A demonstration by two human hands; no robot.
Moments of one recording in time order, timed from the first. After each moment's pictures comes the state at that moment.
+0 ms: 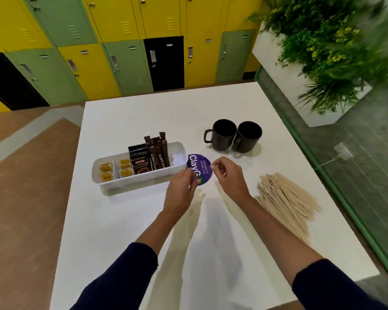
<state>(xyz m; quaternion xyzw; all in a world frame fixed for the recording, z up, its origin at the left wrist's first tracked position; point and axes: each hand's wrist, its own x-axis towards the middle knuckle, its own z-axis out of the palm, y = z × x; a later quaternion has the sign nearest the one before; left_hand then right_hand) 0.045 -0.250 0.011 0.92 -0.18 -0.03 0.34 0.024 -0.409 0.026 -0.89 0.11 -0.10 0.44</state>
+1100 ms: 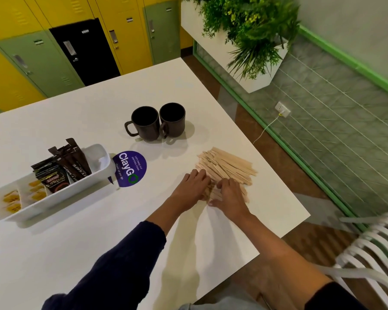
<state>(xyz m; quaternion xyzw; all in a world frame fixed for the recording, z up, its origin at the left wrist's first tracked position) -0.012 -0.422 -0.029 0.81 -0.57 -0.10 0.03 -0.123 -0.524 -0.014 -0.92 0.29 0.07 0.25</state>
